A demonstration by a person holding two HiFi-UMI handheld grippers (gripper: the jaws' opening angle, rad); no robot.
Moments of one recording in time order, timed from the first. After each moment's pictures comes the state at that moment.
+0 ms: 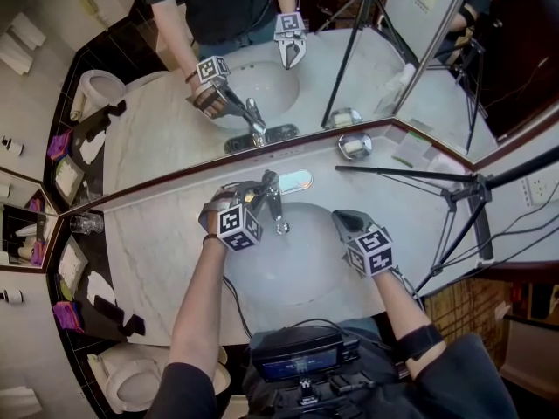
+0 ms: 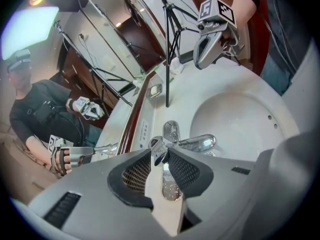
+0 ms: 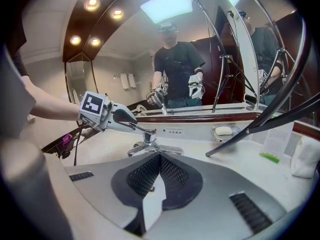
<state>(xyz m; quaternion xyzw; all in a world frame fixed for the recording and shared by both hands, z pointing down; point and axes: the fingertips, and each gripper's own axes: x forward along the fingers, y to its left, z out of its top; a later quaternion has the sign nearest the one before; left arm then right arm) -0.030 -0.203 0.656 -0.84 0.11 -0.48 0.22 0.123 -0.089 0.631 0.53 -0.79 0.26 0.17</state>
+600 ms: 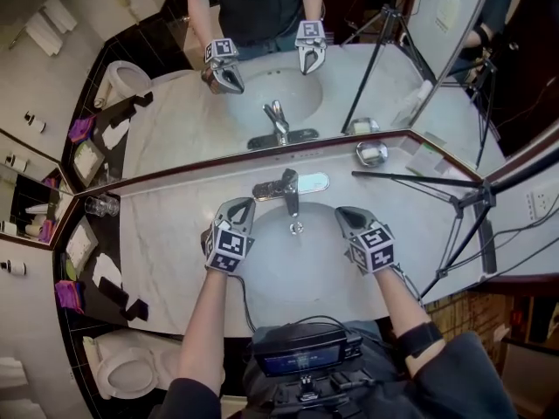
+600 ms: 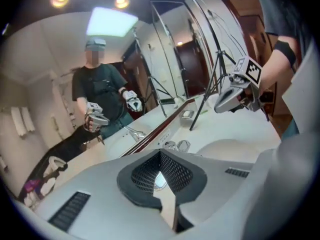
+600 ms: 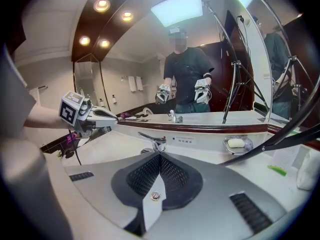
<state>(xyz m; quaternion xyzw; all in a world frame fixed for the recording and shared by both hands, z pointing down) -0.112 -0.168 0.572 -0.89 0.33 -0.32 0.03 0.090 -0.101 0.604 0.50 -0.82 0.23 0.16</state>
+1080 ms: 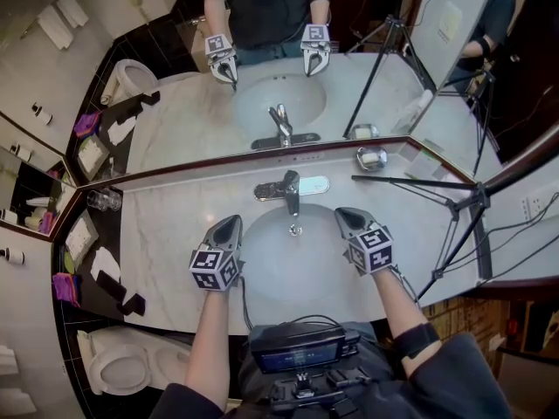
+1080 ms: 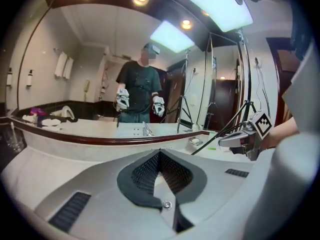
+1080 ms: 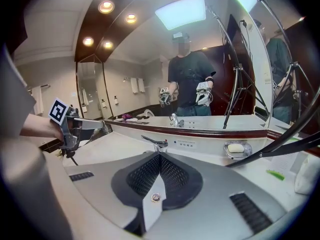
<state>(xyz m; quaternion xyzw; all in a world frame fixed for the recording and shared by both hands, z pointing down) -0.174 -0.128 0.554 -0.87 0.45 -0.14 -0.17 0.084 -0.097 0.589 0.50 -0.82 0.21 0.16</state>
